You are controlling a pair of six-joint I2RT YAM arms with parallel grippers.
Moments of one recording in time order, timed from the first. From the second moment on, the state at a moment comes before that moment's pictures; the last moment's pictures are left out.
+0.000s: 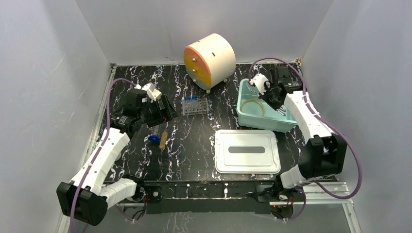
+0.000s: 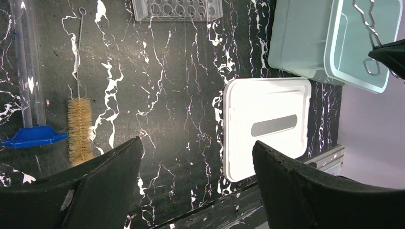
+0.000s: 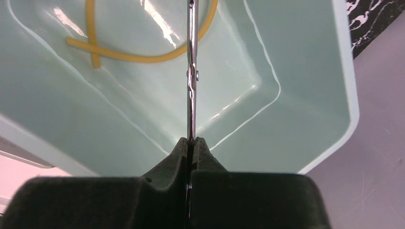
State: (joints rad) left arm -0.30 1.06 1.00 -0.65 0.25 -0.58; right arm 0.18 1.47 1.33 -0.88 0.01 -0.72
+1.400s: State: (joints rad) left arm -0.30 1.04 0.99 -0.63 0.24 -0.61; right arm 0.16 1.83 1.36 -0.57 0.08 -1.05
